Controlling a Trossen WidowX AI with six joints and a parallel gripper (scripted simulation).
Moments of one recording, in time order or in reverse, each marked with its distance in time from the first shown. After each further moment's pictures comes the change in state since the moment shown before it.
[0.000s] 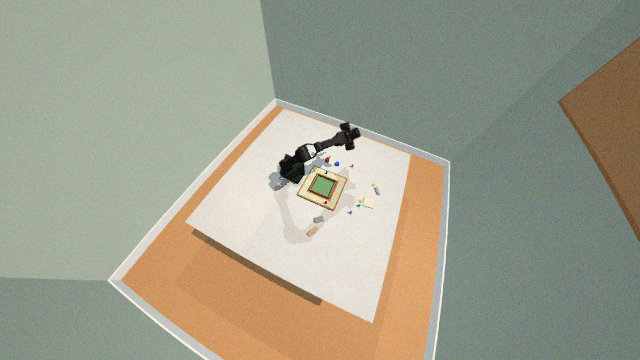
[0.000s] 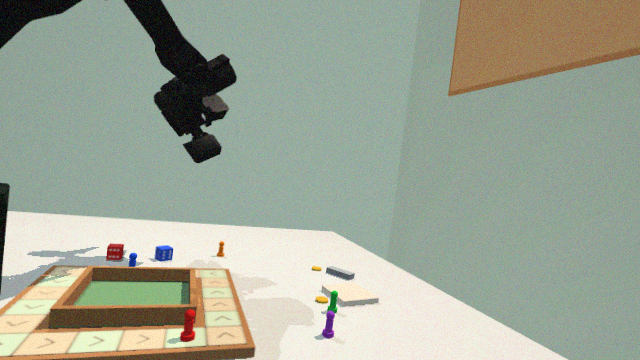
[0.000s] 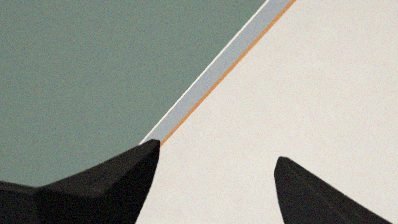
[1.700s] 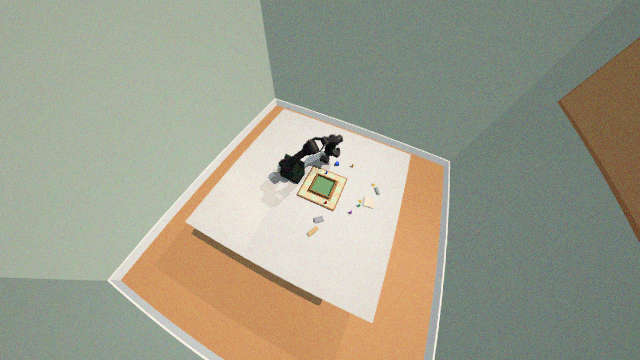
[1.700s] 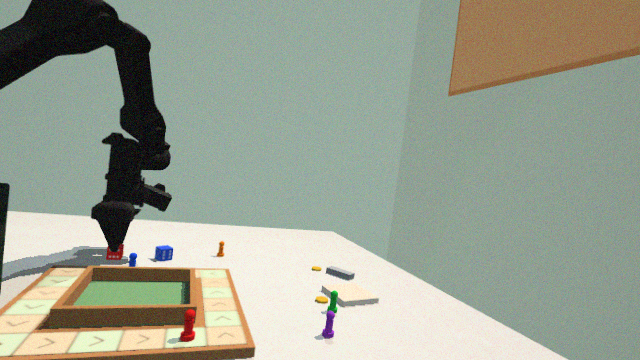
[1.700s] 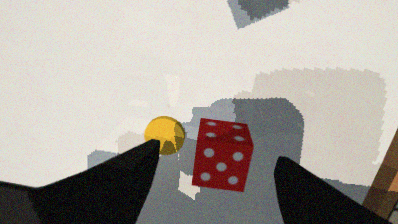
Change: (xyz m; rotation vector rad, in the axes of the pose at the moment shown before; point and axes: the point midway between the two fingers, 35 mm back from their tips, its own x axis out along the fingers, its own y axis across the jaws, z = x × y) arm 0.036 -0.120 -0.213 0.514 0.344 -0.954
